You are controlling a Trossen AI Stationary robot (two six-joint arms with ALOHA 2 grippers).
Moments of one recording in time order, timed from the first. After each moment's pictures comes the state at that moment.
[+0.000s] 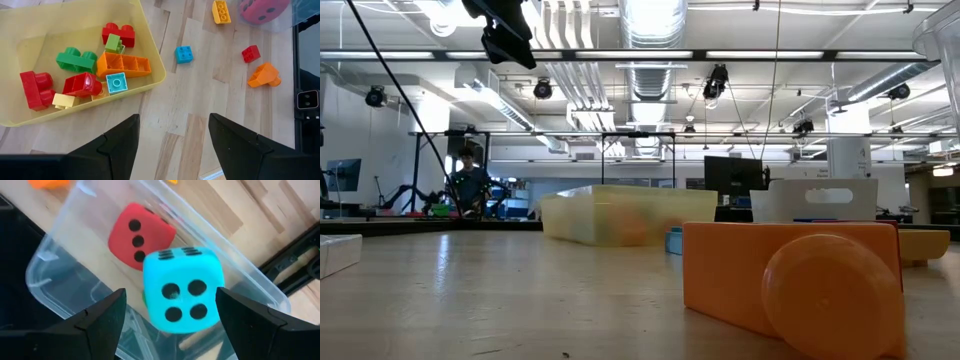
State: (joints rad) left arm 0.07 1.21 1.20 -0.94 0.10 -0.23; right arm 0.84 1.50 1.56 -1.51 0.02 1.67
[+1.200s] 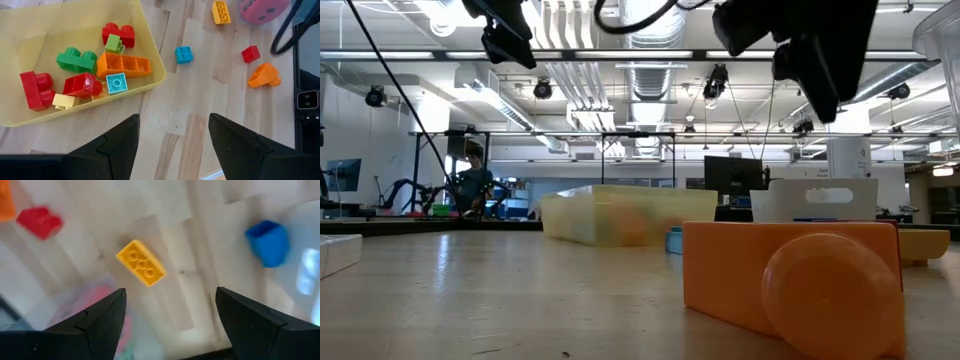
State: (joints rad) left arm 0.07 1.21 1.20 -0.94 0.10 -0.23; right arm 0.26 1.84 1.61 -1.43 -0.09 0.61
